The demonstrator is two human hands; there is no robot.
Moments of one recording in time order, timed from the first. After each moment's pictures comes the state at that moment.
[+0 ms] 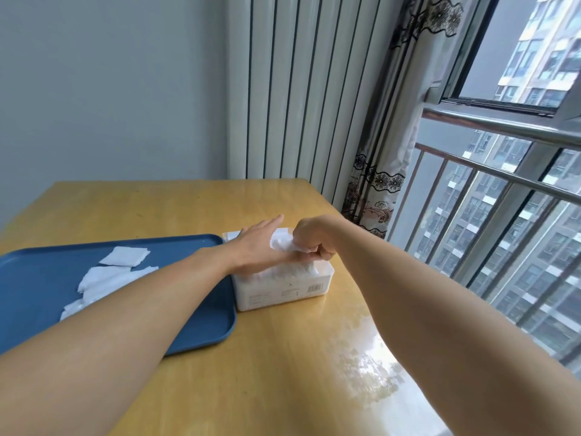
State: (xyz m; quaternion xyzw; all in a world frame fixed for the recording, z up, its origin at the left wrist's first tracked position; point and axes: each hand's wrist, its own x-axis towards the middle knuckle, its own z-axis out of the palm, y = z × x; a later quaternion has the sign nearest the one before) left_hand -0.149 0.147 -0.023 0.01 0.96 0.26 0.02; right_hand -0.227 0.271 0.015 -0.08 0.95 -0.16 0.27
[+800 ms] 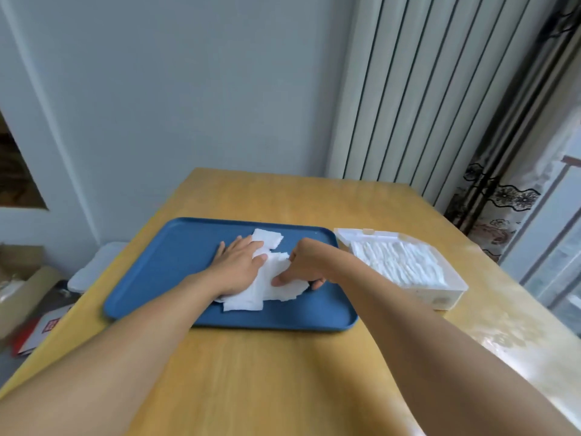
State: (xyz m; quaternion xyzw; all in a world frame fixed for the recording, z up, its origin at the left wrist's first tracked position) left_hand -0.026 -0.036 -0.100 -0.21 0.95 0.21 -0.01; right_hand -0.110 0.117 -0.032 -0.31 0.91 -0.11 0.24
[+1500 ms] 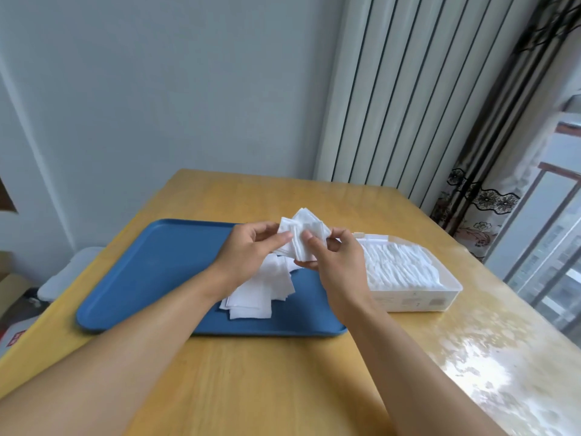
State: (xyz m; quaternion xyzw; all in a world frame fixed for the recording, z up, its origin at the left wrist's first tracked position) left_hand -0.022 0.012 -0.058 -0.06 0.74 0.64 -0.23; right_hand -0.087 0.161 -0.054 -0.18 0.65 -0.73 0.08
